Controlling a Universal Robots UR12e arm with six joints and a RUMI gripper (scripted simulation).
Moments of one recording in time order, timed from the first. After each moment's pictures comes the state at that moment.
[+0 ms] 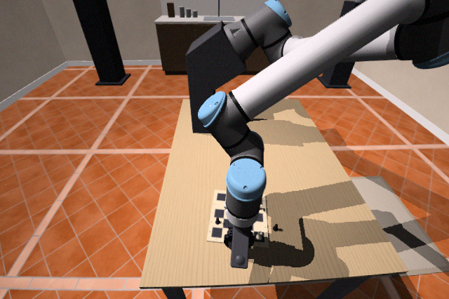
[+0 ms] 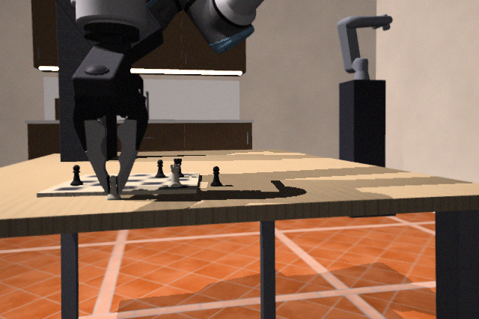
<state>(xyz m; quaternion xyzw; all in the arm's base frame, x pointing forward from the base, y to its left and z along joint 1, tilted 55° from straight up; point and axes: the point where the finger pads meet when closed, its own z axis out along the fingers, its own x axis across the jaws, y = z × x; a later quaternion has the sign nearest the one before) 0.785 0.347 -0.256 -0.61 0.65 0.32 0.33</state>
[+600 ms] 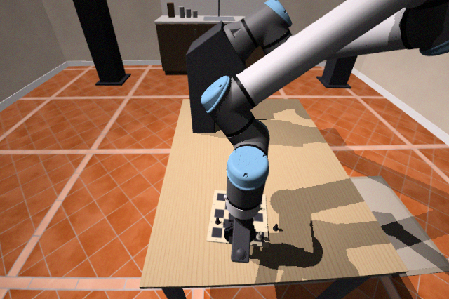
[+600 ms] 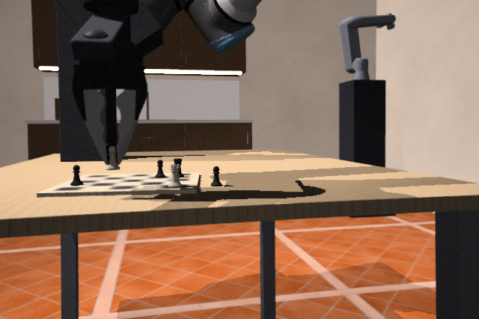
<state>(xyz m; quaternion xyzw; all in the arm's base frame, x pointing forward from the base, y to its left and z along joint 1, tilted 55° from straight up) 0.784 0.315 -0.234 -0.61 0.65 0.32 0.33</state>
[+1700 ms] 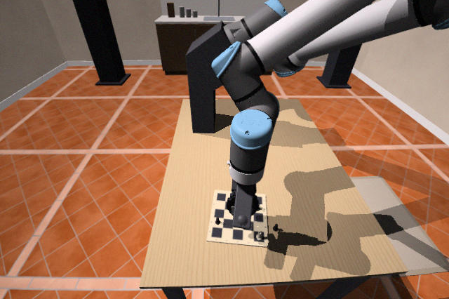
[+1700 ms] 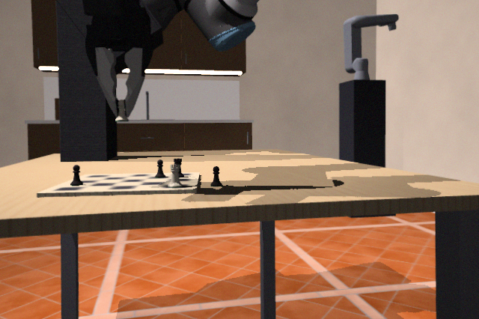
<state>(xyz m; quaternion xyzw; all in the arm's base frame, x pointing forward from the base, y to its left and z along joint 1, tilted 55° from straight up) 0.727 0.268 -0.191 -0.59 0.66 0.33 0.32</state>
